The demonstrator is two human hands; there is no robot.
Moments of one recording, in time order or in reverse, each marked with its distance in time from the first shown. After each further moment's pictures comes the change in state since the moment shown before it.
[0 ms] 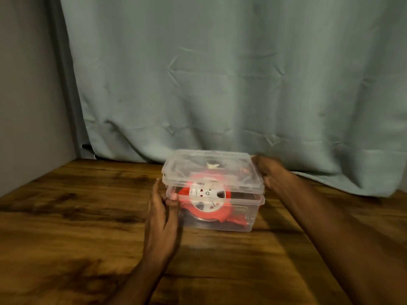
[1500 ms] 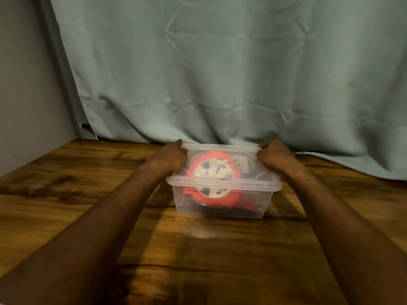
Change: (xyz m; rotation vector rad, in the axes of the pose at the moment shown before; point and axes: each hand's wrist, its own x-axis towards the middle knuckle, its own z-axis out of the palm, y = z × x) left_hand 0.135 0.044 0.024 0.807 -0.535 -0.175; right_hand 0.004 0.017 -0.006 -1.082 0.033 -0.314
